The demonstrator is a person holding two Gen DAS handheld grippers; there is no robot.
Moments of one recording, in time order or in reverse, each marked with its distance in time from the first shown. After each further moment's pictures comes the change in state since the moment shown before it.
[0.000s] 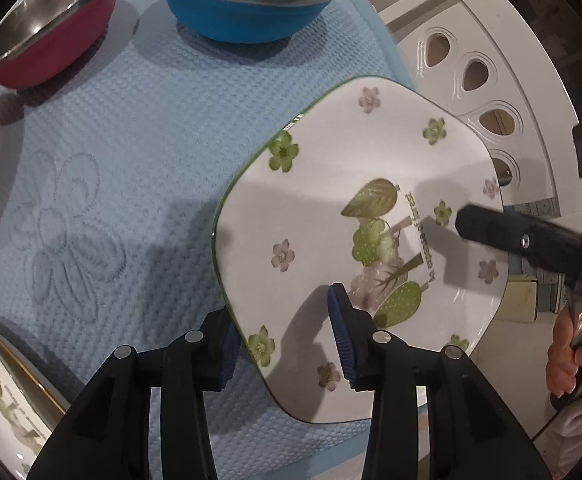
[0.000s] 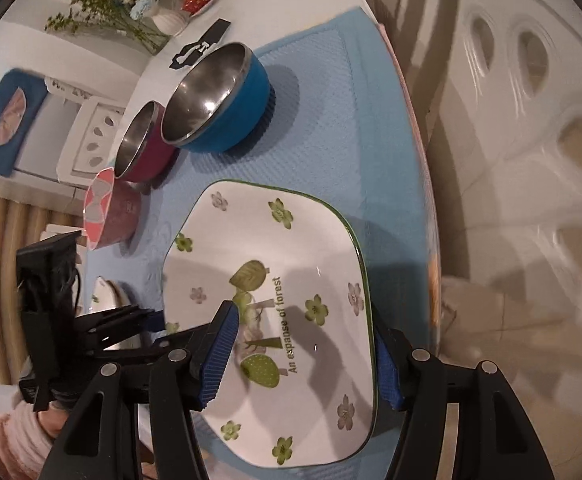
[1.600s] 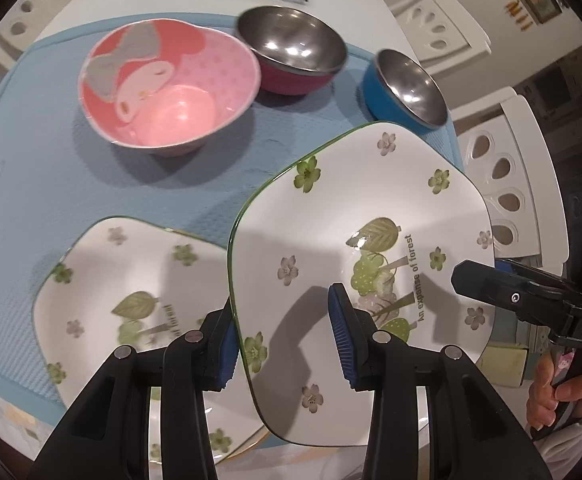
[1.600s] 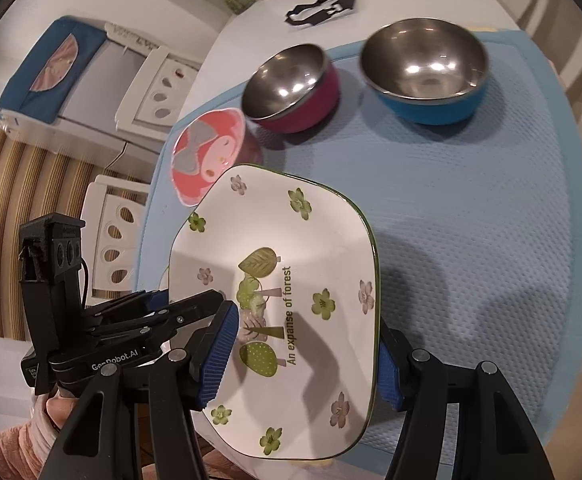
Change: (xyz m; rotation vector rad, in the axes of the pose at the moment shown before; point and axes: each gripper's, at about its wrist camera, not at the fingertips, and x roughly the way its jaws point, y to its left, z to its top) left arm -0.121 0.118 -0.066 -0.236 -0.178 0.051; right arm 0.038 0.164 -0.016 -0.156 0.065 0.111
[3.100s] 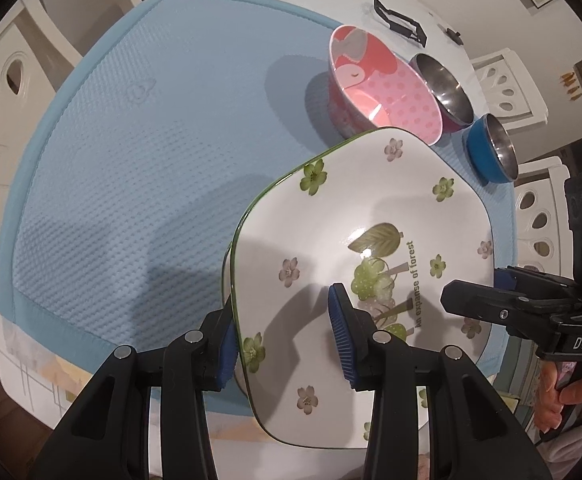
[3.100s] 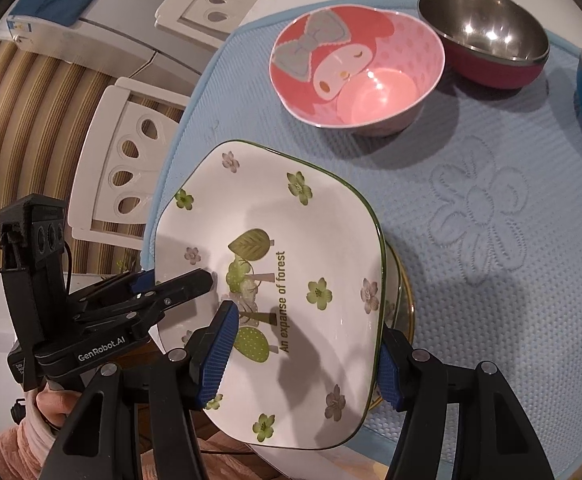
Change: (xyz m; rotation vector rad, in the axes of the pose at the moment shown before) left arm -0.045 0.137 -0.046 -0.213 -0.048 0.066; right arm 0.110 0.124 0.004 -0.183 0.230 -0.001
